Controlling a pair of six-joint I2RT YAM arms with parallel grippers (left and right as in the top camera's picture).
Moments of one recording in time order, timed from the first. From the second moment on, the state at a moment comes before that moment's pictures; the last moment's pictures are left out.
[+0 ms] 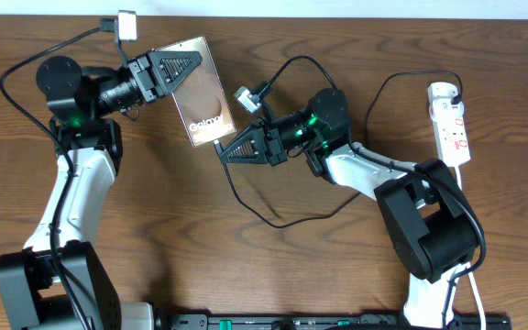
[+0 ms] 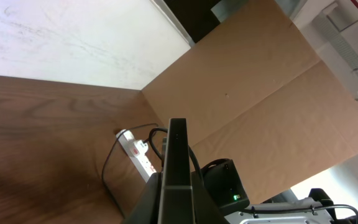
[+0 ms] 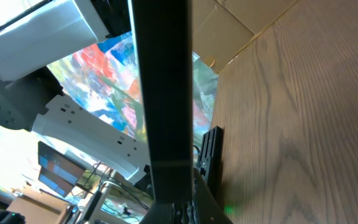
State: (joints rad) left arm 0.14 1.57 1.05 0.73 1.27 -1.08; right arm 0.52 2.02 1.13 1.16 -1.46 1.15
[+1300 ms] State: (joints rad) left arm 0.11 1.57 1.05 0.73 1.28 -1.05; right arm 0.52 2.02 1.13 1.16 -1.49 1.15
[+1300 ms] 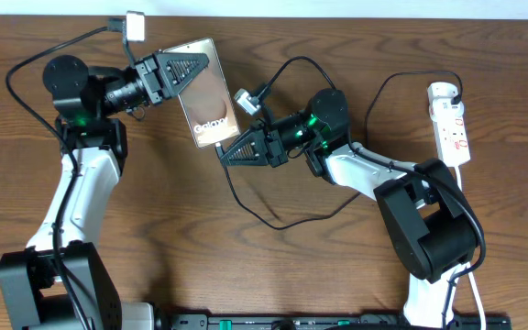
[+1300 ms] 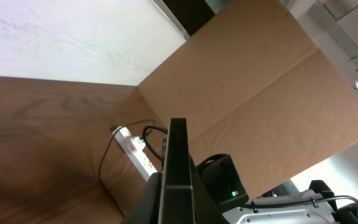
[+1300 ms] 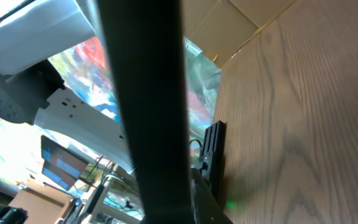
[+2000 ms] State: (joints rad) left arm 0.11 1.57 1.05 0.73 1.28 -1.03; right arm 0.52 2.02 1.13 1.16 -1.49 1.15
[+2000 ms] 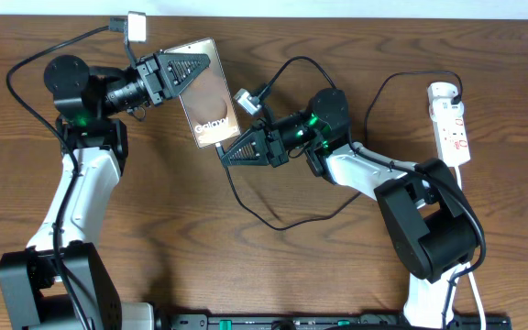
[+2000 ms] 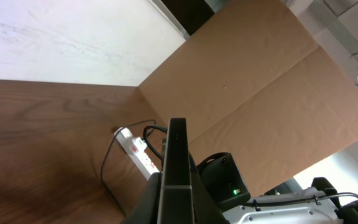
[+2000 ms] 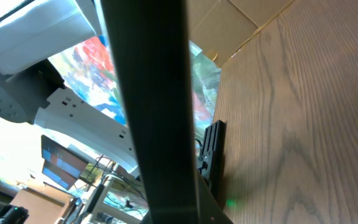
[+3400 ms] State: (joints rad) left arm 0.13 1.57 1.05 0.73 1.30 -1.01; right arm 0.51 2.02 1.13 1.16 -1.49 1.15
